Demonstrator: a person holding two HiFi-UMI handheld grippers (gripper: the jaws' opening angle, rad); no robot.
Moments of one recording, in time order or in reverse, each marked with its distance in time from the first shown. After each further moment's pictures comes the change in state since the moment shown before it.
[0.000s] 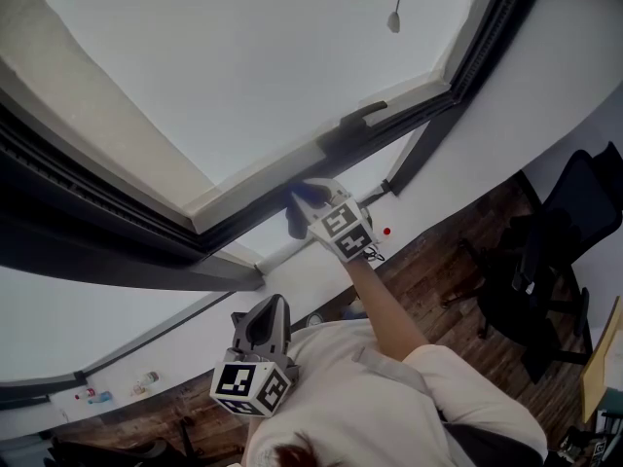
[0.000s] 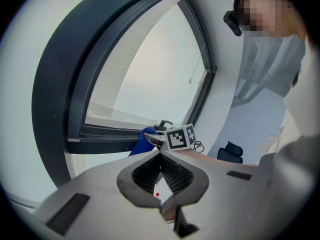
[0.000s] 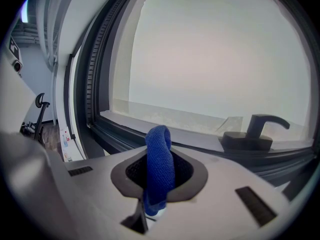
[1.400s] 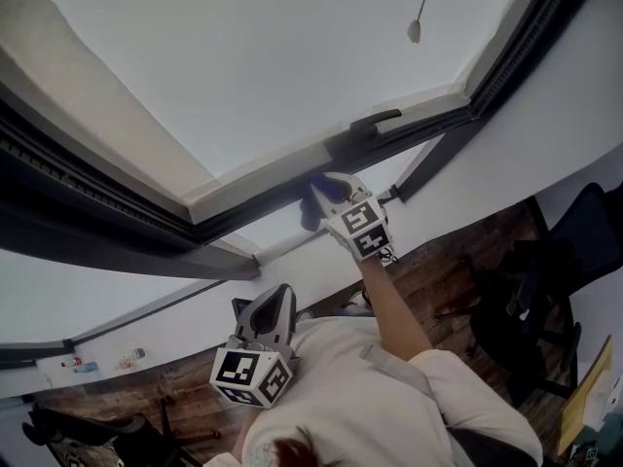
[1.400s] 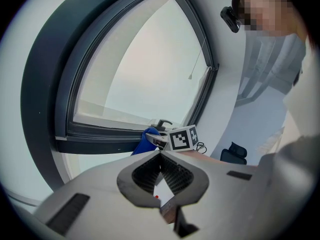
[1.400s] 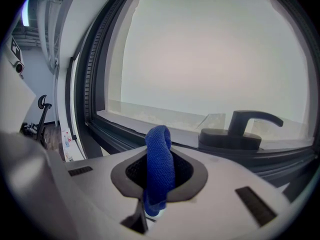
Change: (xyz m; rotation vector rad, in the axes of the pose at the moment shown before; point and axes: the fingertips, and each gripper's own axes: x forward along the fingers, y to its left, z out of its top) left arm 0.035 -0.025 0.000 -0.007 -0.001 0.034; right arm -0.014 -0.039 -0.010 0.010 -0.016 0.021
